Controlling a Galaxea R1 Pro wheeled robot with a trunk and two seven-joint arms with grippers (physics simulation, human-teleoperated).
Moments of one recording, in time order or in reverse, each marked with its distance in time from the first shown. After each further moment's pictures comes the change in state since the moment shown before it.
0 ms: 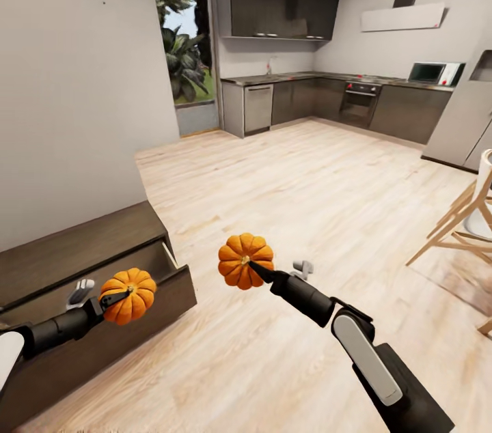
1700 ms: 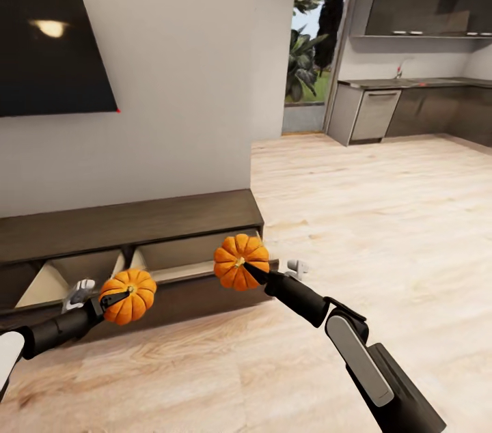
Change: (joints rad) left arm 0.000 0.000 -0.001 -0.001 -0.002 0.000 0.002; right arm 0.000 0.035 0.000 0.002 0.067 0.007 -0.011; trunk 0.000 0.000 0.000
